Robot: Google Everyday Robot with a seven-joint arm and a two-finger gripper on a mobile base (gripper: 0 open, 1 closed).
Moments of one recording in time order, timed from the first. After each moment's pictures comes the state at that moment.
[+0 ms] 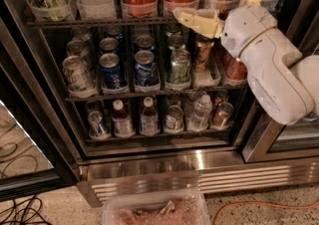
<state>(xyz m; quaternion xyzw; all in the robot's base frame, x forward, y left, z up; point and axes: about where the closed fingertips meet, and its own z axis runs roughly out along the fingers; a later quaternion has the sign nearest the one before) 0.607 -0.121 1.062 -0.23 0.52 0.11 0.81</state>
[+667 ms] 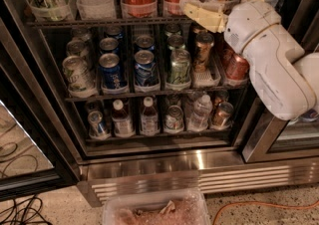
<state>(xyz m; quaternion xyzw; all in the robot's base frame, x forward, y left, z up) 0.614 -0.133 1.070 -0.22 0.52 0.10 0.82</state>
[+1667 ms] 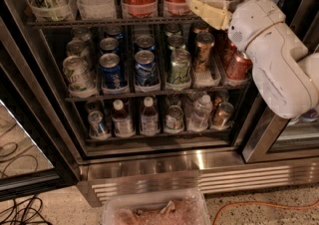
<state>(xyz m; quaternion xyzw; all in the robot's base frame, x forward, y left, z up) 0.618 -0.143 1.072 -0.21 0.52 0.09 0.83</state>
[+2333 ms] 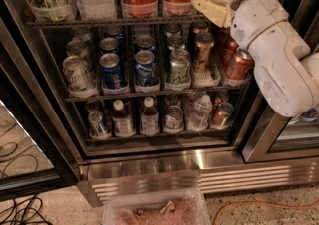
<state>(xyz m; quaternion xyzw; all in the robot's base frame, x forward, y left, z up) 0.619 -0.152 1.077 -0.20 0.51 0.08 0.83</state>
